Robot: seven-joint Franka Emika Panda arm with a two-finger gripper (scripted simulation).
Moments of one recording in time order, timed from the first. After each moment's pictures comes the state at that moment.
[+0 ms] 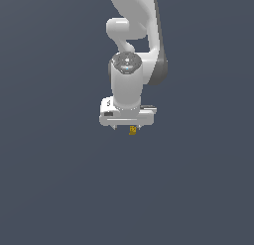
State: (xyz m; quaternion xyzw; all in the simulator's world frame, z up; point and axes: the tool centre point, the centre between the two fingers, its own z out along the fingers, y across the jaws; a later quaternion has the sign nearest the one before) arm 0.001 -0.001 0.166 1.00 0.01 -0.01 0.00
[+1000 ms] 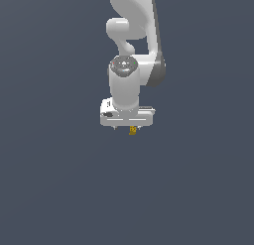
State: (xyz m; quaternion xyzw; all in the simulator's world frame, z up) arm -0.006 0.000 0.154 1.00 -0.01 -0.01 -0.01
